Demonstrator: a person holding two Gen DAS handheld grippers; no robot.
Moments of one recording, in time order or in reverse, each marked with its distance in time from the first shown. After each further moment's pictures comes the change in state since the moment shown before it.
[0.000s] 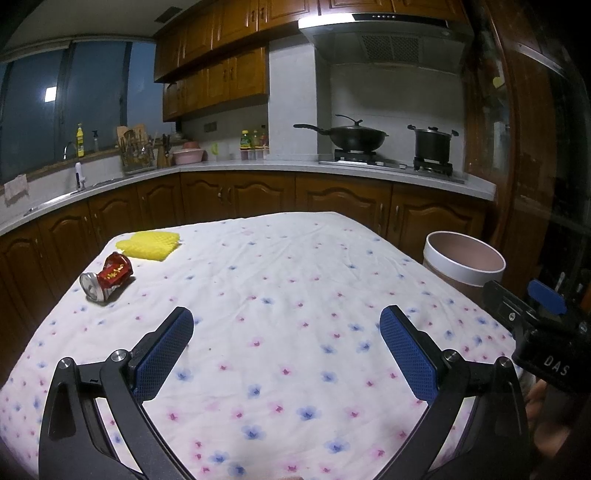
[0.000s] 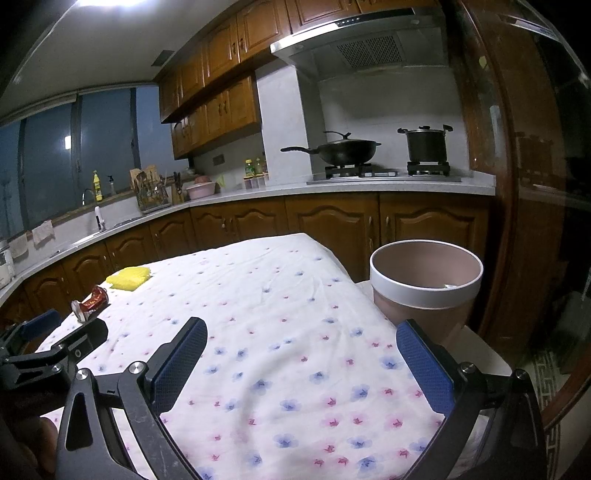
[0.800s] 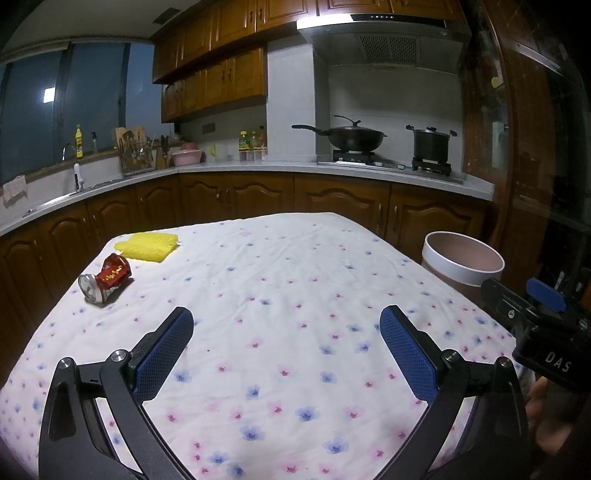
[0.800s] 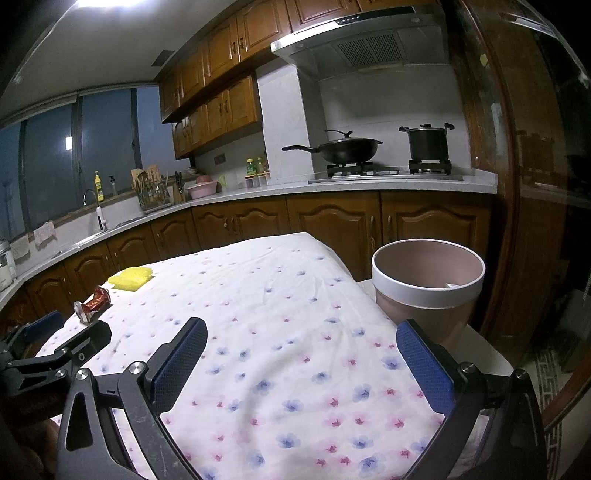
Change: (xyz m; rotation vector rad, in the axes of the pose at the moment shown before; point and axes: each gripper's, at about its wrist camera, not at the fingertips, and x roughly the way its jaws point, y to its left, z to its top) left arm -0.002 -0.002 0.000 0.004 -0.003 -0.004; right arm 0.000 0.003 0.000 0.000 0.004 0.002
